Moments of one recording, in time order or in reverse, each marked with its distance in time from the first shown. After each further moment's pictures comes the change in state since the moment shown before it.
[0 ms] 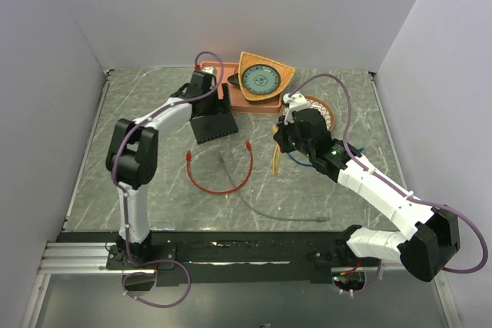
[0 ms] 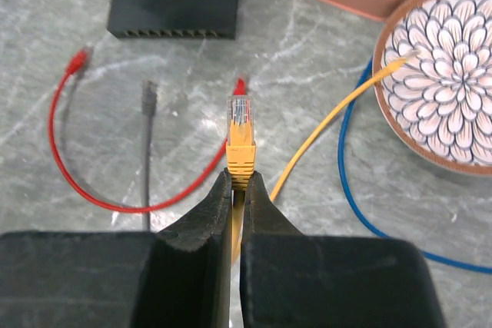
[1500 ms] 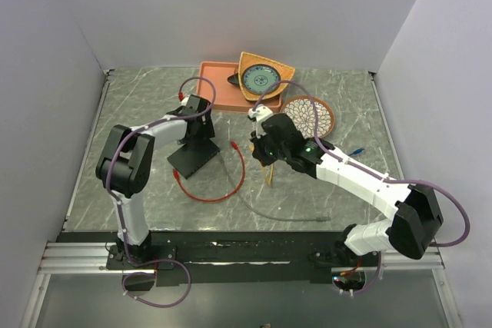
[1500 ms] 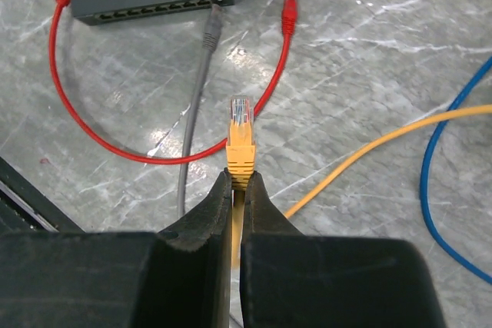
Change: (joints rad) left arm -0.018 -0.062 -0.268 -0.061 -0.328 -0.096; right arm 0.147 0.166 0.075 -0.091 -0.090 -0.051
